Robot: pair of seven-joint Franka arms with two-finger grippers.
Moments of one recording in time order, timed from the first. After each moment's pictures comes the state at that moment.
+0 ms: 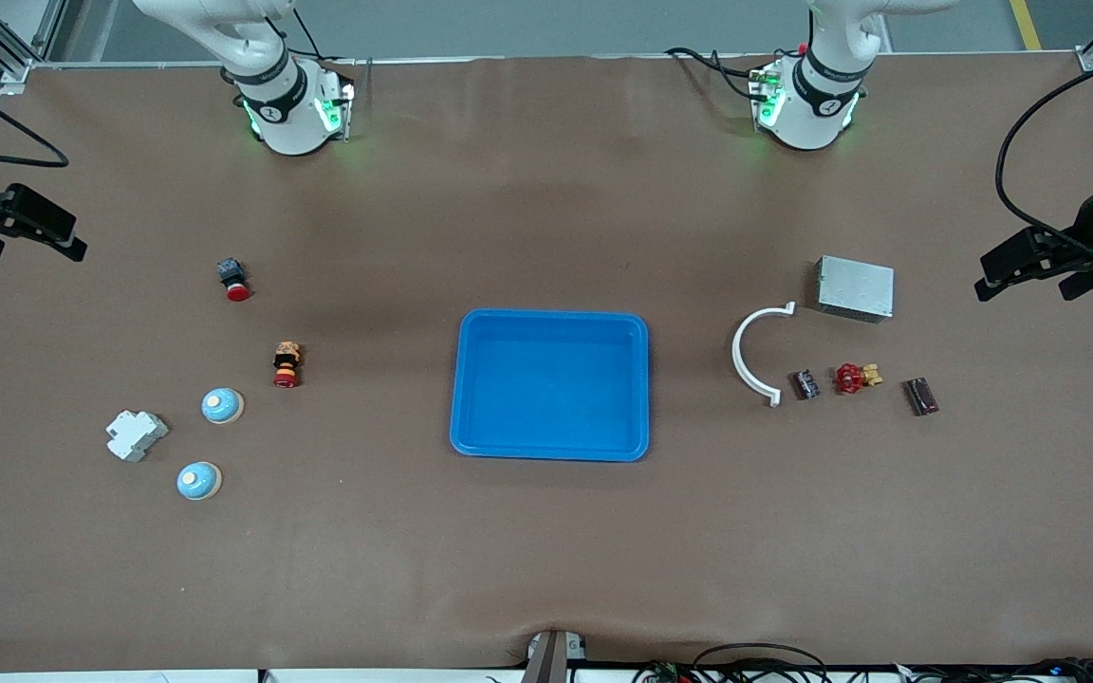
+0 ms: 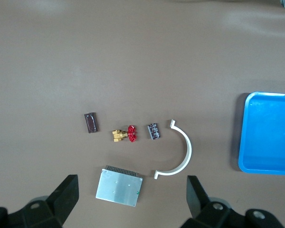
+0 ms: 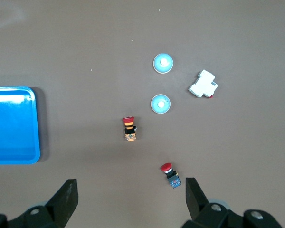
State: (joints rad) left arm -0.05 0.04 0.02 -1.55 -0.05 1.68 -0.04; right arm -0.01 -0.03 -0.02 -1.56 0.04 1.57 0.04
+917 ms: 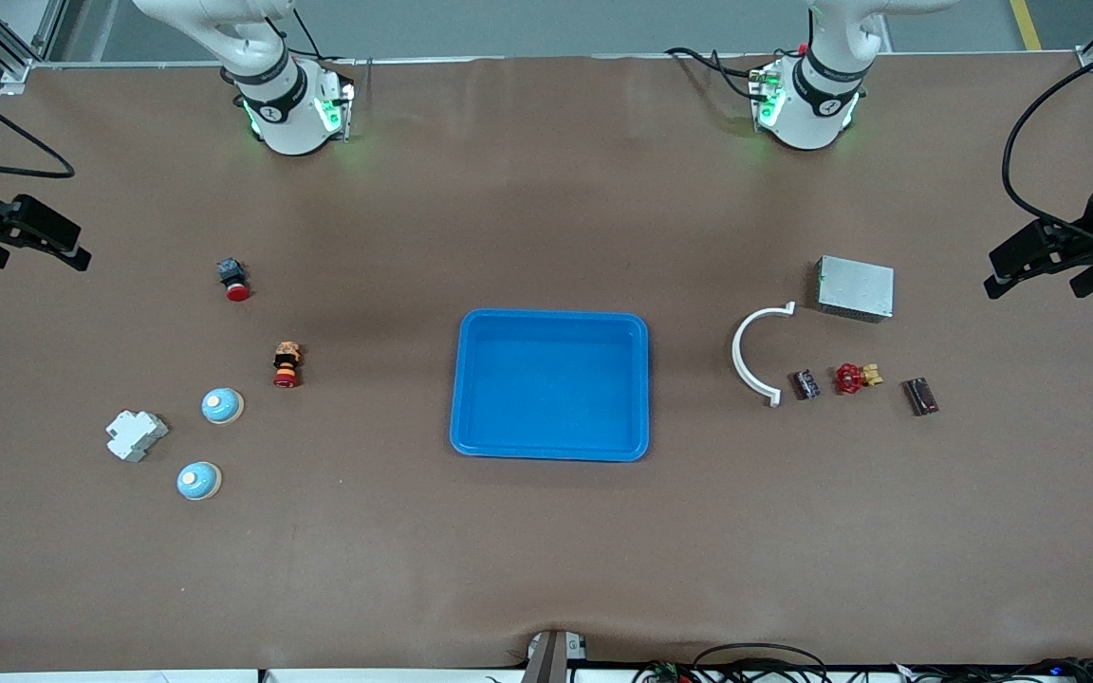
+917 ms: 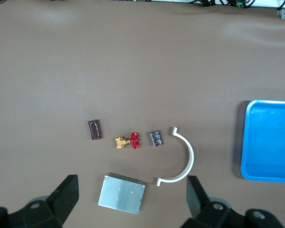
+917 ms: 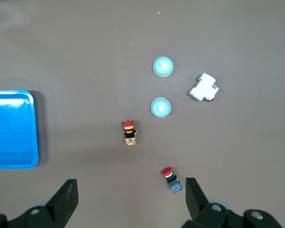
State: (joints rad) left arm -0.05 0.01 0.02 -1.58 -0.04 1.73 -0.04; right arm -0.01 -0.03 -0.02 -1.58 0.04 1.60 0.04
